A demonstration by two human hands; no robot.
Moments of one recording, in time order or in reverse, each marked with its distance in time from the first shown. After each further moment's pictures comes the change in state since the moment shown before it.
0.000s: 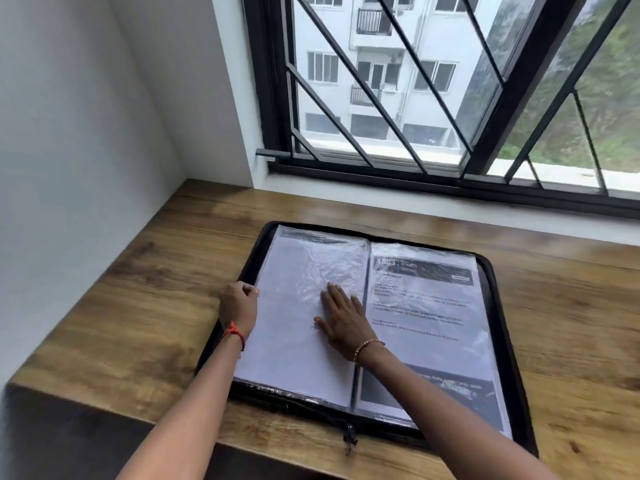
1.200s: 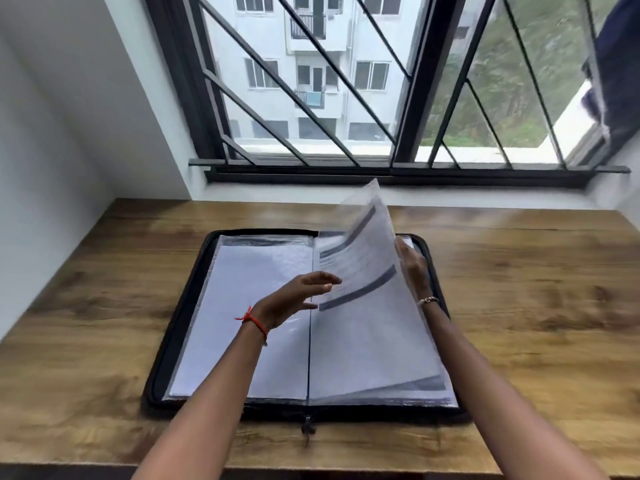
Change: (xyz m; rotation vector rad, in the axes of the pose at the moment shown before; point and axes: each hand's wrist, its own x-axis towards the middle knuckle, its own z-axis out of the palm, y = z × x) left_hand -0.076 0.129 0.057 -0.349 -1.232 0.167; right_hand -0.074 0.110 -0.117 1.185 0.682 0.472
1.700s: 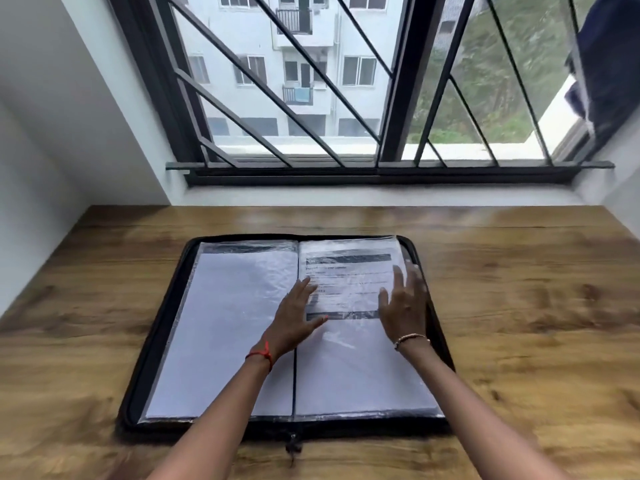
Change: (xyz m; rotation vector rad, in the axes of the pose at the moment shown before) left_hand 0.032 -0.055 0.024 0.749 0.358 0.202; right_hand -0.002 0.079 -0.010 -0.938 0.198 -0.270
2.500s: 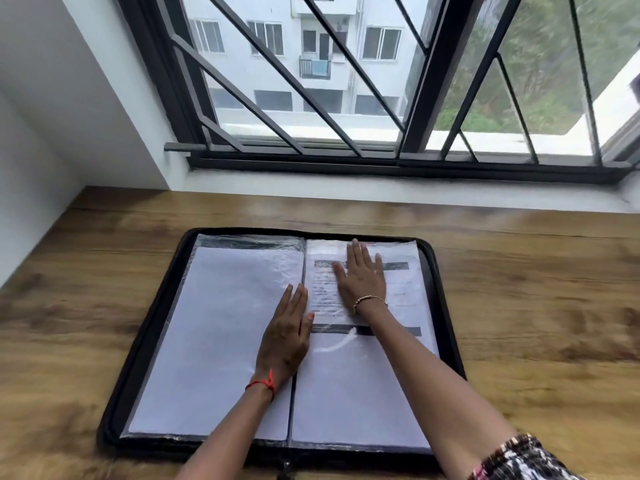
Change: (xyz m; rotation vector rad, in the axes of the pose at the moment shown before) left_hand -0.002 -0.017 0.024 0.113 0.309 -0.043; right_hand 0.075 -0.044 0.080 -0.242 -0.473 -0.136
